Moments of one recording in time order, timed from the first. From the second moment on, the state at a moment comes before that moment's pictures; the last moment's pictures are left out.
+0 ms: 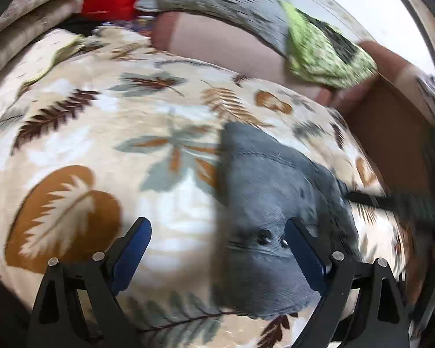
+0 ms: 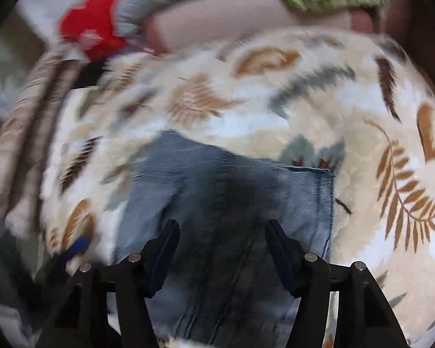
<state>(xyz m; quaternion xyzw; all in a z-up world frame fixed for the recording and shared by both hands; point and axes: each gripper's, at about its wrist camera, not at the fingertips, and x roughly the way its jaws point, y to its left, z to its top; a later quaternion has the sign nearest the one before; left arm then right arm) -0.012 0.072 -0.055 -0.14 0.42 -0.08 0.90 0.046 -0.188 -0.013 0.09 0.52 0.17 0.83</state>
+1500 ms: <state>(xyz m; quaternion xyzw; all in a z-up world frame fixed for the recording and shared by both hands) 0.011 0.067 -0.067 -0.09 0.49 -0.03 0.87 -0.011 -0.317 -0.064 0.30 0.48 0.17 0.81</state>
